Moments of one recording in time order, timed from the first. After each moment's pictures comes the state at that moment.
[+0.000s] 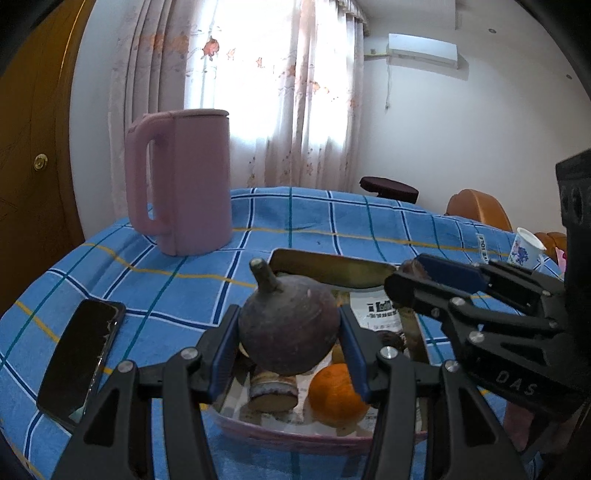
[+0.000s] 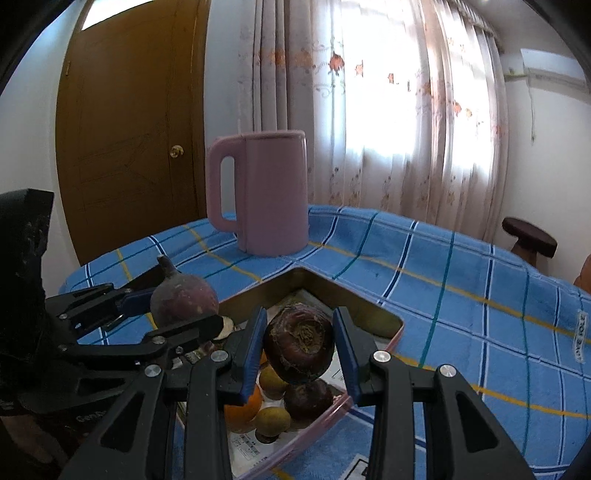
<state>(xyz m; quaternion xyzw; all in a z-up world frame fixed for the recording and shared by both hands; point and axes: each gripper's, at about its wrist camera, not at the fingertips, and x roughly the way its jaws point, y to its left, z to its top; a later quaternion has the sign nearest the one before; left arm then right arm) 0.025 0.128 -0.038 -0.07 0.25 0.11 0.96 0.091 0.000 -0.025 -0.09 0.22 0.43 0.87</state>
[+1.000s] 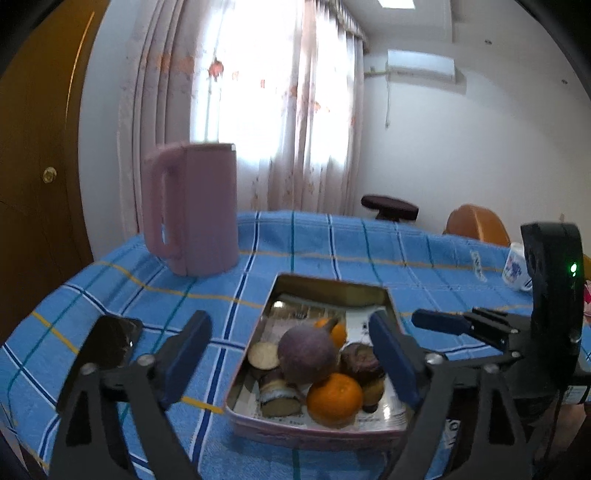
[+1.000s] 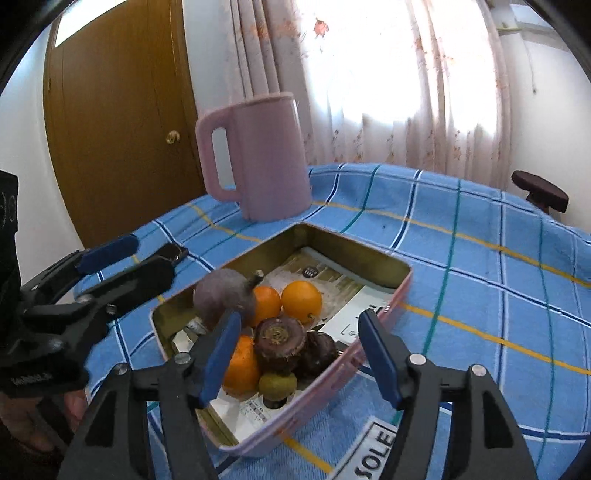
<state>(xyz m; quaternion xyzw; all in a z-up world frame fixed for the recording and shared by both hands) -0.003 0.120 -0.011 -0.07 0.20 0.11 0.97 0.091 -0.027 -0.029 -0.06 0.28 0.43 0.85</state>
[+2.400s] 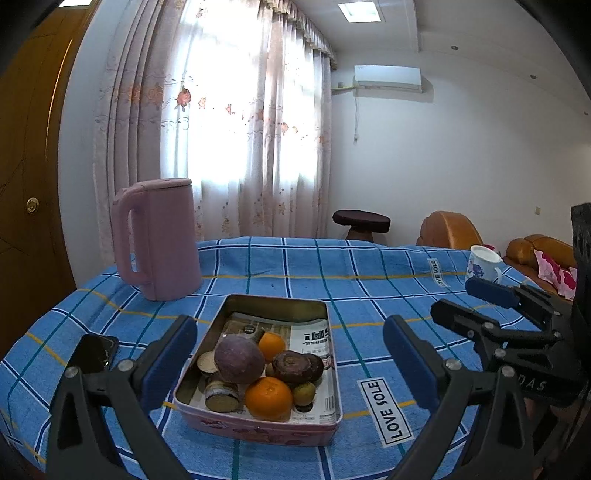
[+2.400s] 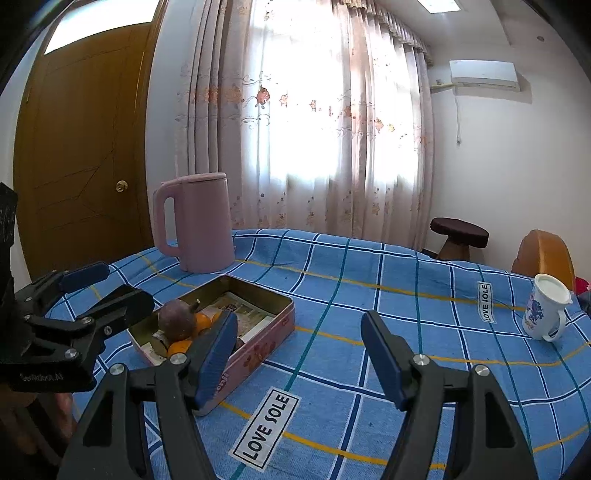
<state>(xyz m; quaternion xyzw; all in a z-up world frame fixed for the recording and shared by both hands) -0.025 0.064 0.011 -0.04 0.17 0.07 0.98 0.033 -0.115 0.016 -0.05 0.17 0.30 0.94</state>
